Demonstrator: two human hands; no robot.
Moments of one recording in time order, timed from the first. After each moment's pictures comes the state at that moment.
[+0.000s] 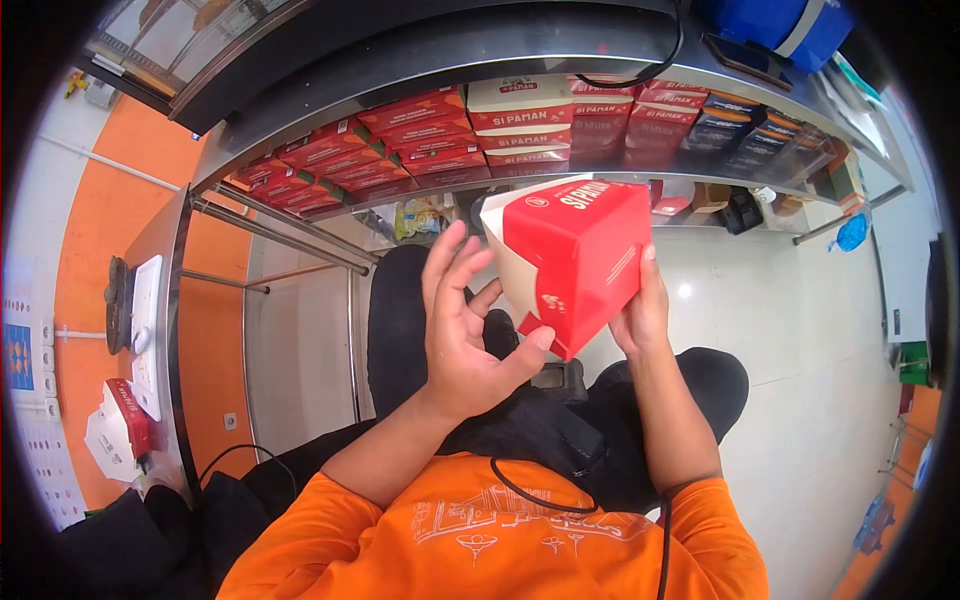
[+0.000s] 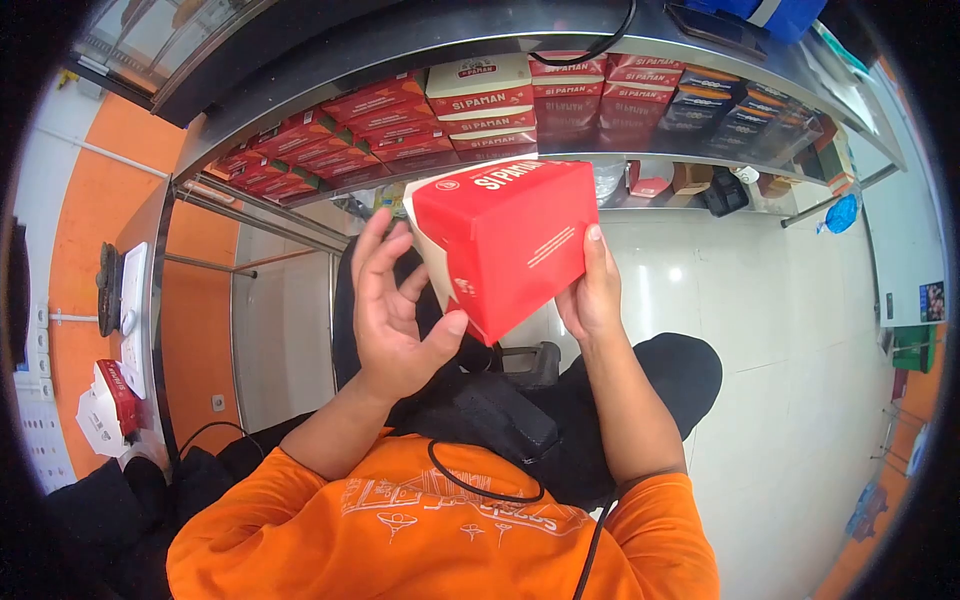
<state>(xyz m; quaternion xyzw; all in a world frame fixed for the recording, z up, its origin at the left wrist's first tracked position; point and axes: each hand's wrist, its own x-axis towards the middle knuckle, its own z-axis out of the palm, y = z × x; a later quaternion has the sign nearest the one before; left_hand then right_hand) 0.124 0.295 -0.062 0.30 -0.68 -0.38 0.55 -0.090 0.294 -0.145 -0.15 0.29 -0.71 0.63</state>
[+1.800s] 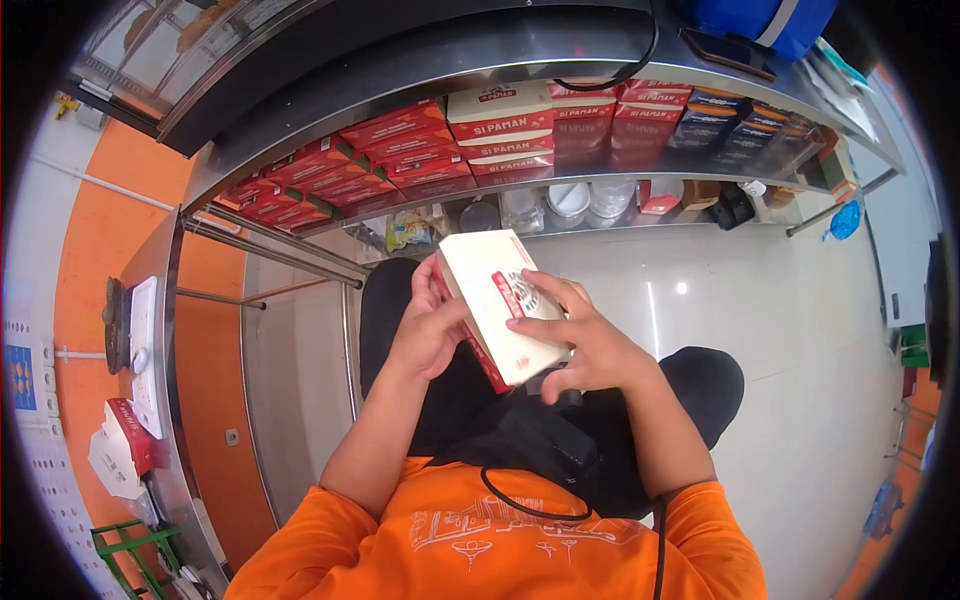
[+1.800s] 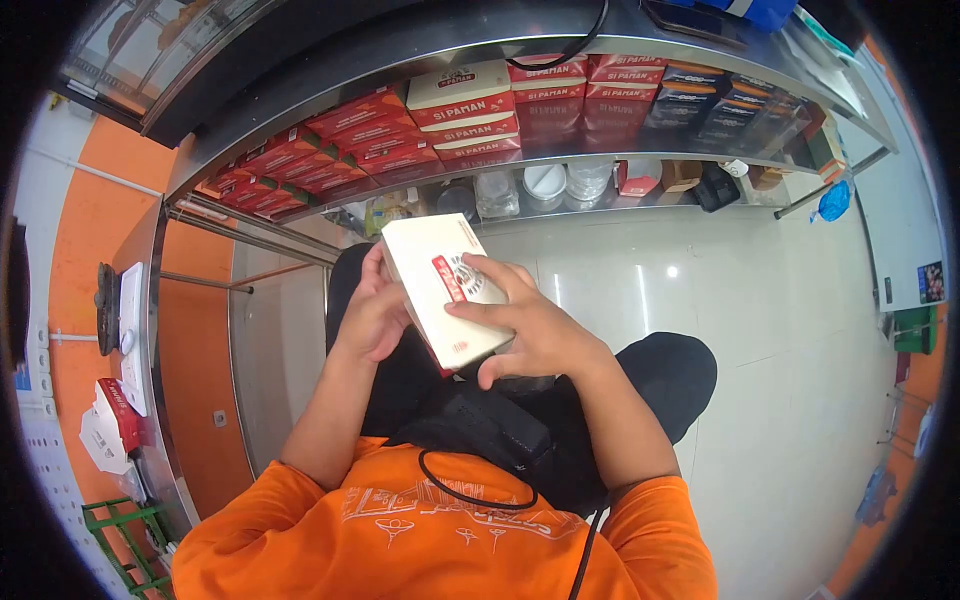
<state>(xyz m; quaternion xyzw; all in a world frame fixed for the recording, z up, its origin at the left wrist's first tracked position) 0.161 0.257 -0.109 0.39 -0.33 -0.74 0.44 -0.090 0.310 -0.120 -0.80 0.35 -0.37 0.32</state>
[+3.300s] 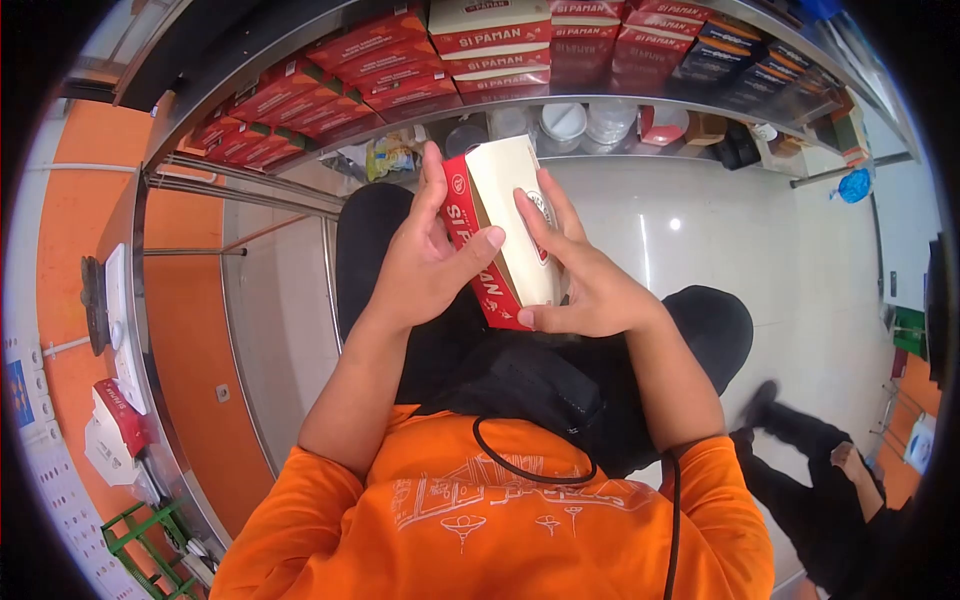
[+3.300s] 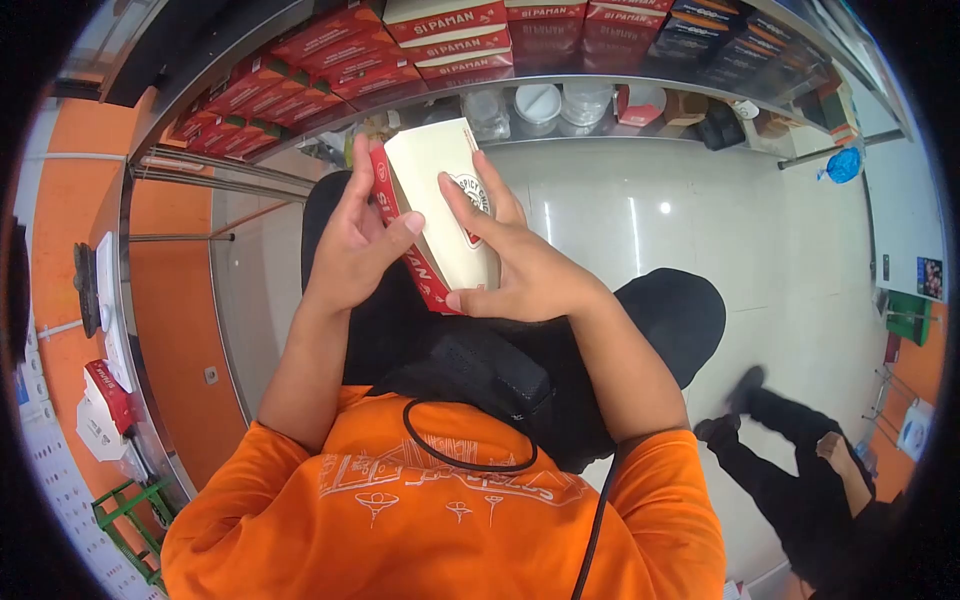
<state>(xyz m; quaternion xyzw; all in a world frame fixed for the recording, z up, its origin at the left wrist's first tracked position) 0.142 0.266 -0.090 0.34 -0.57 -0.63 0.41 -0.077 0.316 -0.124 -0.71 0.39 -0.34 0.47</state>
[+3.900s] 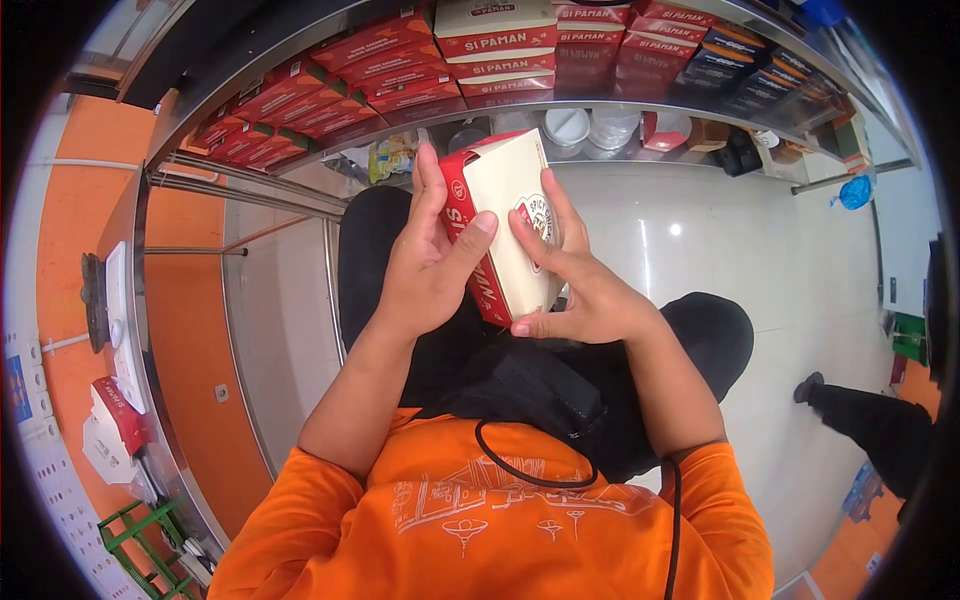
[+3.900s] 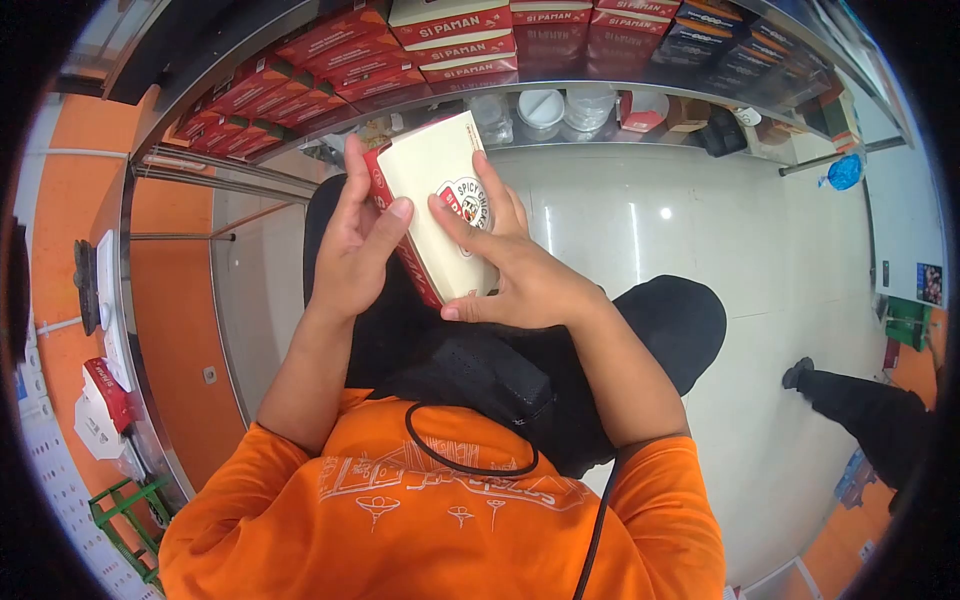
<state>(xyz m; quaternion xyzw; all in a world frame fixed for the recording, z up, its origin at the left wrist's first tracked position) 0.146 0.264 -0.100 0.37 -0.60 -0.57 0.42 -0.070 0.315 -0.131 -0.74 0.38 -0.37 0.41</state>
